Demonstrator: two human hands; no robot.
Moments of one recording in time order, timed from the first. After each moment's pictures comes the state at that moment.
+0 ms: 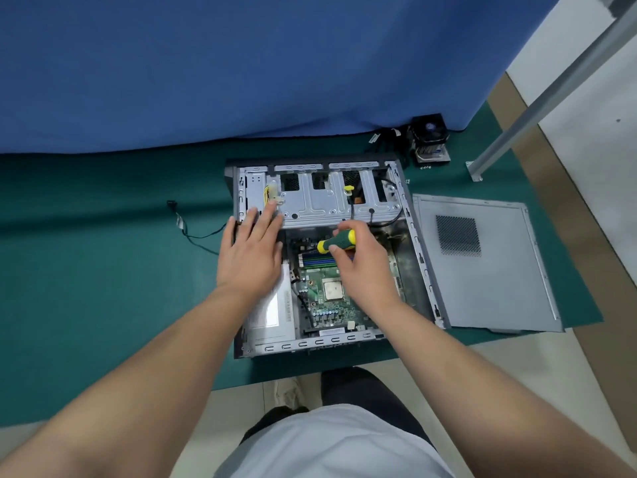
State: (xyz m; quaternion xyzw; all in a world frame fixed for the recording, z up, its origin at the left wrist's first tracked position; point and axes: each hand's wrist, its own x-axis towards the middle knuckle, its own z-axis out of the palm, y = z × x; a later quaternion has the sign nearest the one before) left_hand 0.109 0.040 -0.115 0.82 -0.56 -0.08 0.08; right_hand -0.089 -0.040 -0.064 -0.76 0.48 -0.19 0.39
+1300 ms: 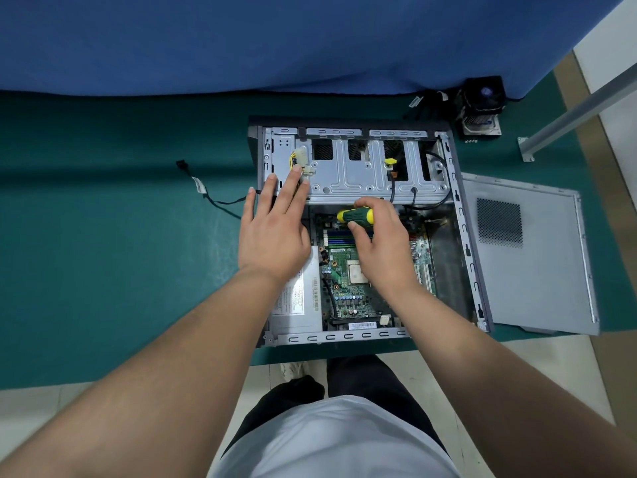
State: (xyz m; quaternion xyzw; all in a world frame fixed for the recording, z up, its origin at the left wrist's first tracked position) left_hand 0.110 0.036 -0.120 0.84 -0.53 -0.06 0.09; right_hand -0.059 -0.052 -0.105 -0.81 0.45 -0.20 0.31
